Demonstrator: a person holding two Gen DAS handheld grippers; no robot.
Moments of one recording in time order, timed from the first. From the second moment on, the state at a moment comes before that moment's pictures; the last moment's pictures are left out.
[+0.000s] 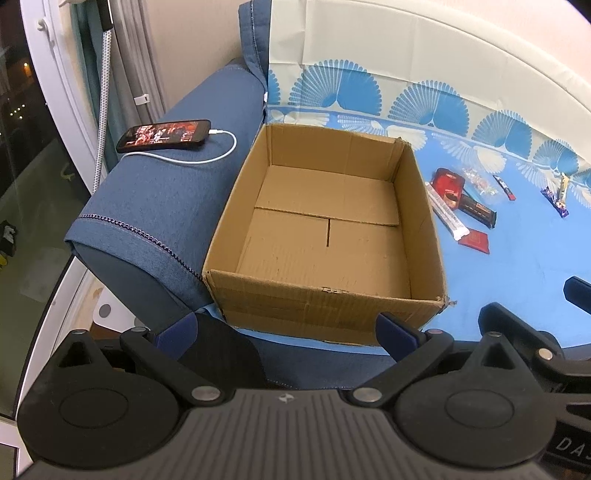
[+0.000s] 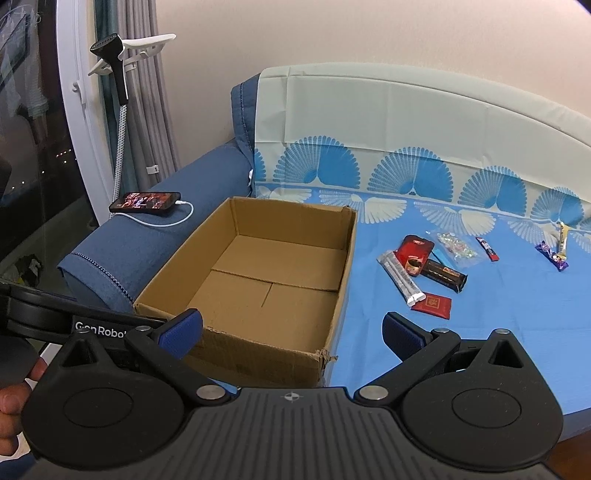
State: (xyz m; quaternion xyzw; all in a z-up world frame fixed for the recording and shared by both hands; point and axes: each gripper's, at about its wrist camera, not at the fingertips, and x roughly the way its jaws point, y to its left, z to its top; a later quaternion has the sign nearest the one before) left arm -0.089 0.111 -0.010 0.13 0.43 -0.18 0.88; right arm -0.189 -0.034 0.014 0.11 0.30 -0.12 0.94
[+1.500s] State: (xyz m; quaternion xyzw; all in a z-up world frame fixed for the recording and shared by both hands) left arm -0.082 0.016 -0.021 0.21 0.45 -0.21 0.84; right arm -0.208 -0.135 -0.022 0.23 0.30 -0.21 0.90
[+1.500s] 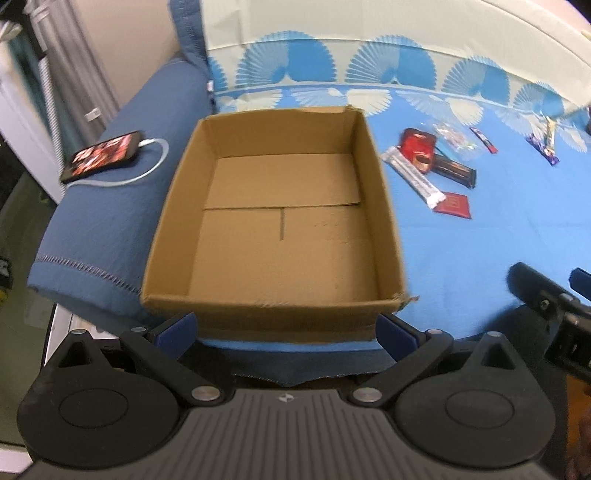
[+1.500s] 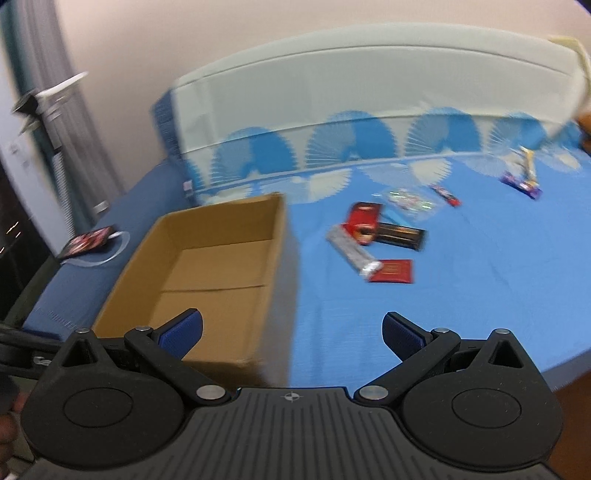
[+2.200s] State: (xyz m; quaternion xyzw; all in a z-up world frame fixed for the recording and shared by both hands) left arm 0.053 -0.285 -0.080 0.32 0.46 -0.33 0.76; right arm -0.130 -0.373 -0.155 0.20 0.36 -0.26 0.87
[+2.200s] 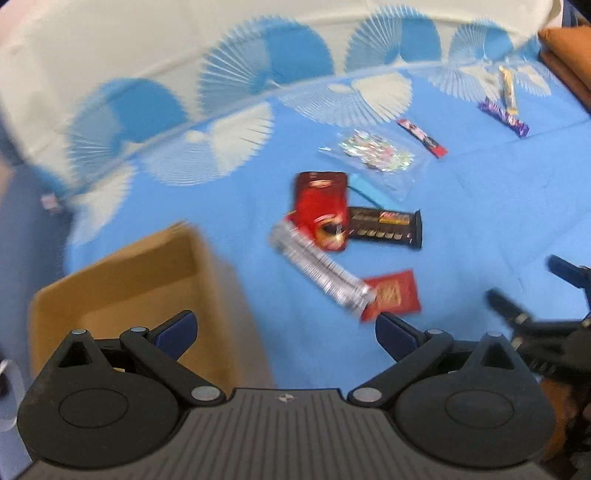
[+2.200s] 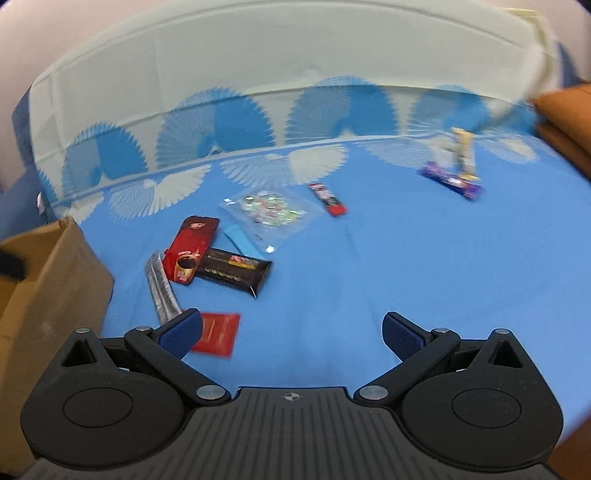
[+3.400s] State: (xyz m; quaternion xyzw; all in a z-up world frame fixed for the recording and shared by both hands) left arm 0.149 -0.323 -0.063 0.17 0.48 -0.37 0.78; right arm -0.116 -0.398 -0.156 0.18 0.33 -0.26 0.89
